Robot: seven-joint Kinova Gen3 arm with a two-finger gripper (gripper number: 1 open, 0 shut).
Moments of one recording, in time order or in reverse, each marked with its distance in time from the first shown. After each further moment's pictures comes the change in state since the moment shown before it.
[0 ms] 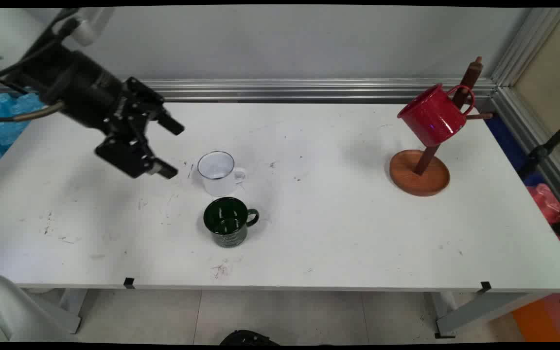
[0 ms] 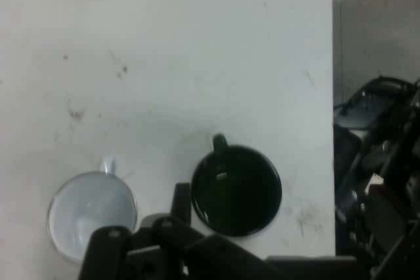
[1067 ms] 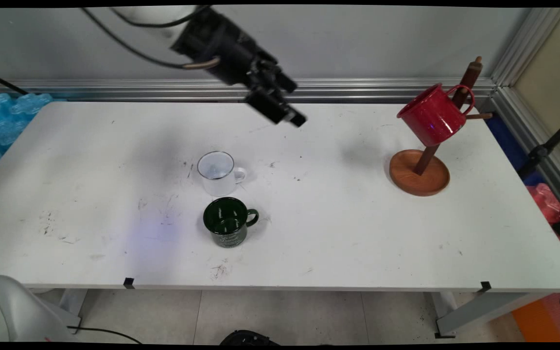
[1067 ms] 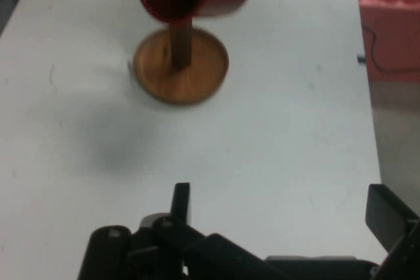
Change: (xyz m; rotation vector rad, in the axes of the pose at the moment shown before) arm 0.120 -0.068 0.102 -0.014 0.216 -0.036
